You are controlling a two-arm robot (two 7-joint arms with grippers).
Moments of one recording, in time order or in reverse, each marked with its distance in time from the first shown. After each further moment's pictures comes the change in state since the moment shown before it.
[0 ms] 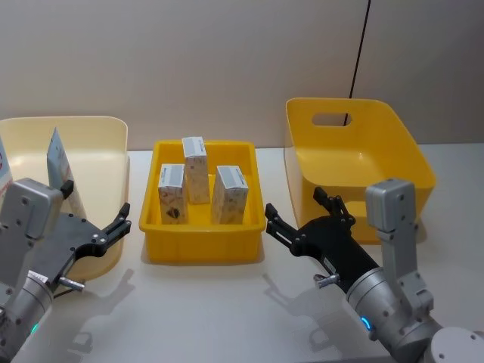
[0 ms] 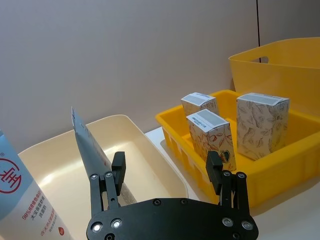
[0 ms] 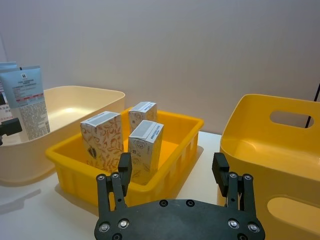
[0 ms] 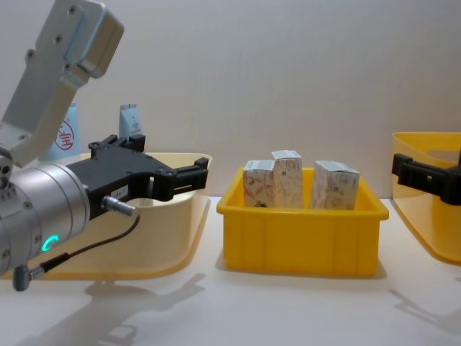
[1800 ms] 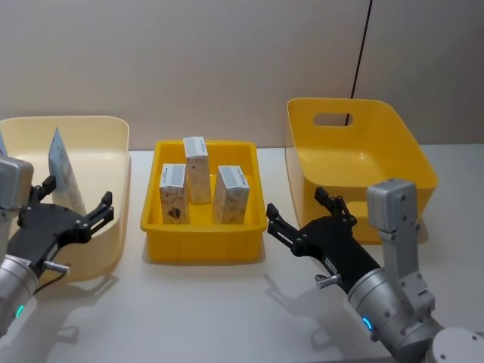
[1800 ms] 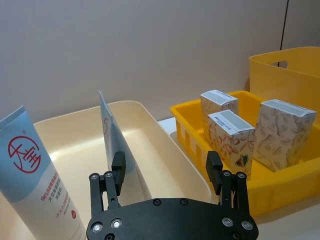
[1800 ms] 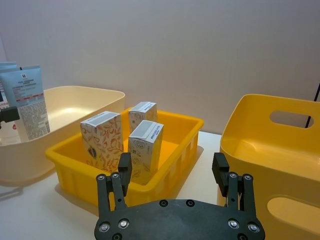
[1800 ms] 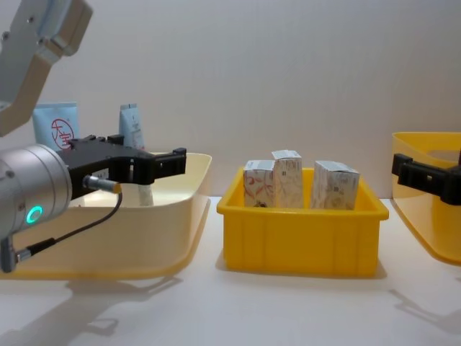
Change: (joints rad) left arm -0.005 -0.035 -0.084 -0.018 -0.096 0.132 -0.017; right arm 0.000 0.000 0.000 0.000 0.000 0.000 0.000
